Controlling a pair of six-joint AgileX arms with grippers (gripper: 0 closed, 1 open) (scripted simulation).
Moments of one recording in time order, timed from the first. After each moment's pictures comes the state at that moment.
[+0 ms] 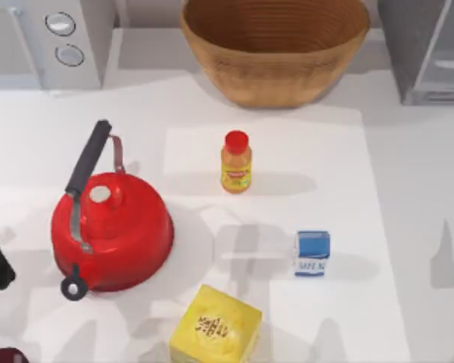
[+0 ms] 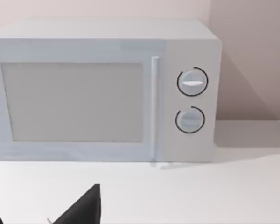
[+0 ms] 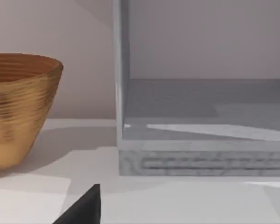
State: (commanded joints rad) left arm 0.00 0.00 0.00 0.00 0.00 0.00; right arm 0.00 0.00 0.00 0.00 0.00 0.00
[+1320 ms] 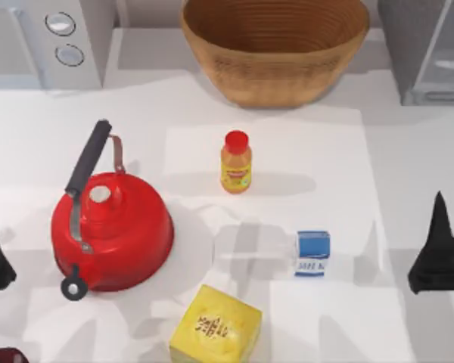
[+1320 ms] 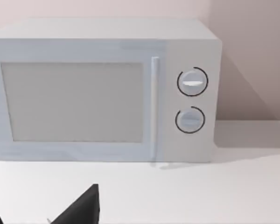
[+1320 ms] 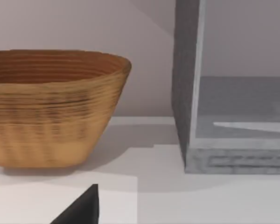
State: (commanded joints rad) left arm 0.00 0.00 0.00 0.00 0.00 0.00; right arm 0.90 0.75 0.02 0.71 0.91 0.02
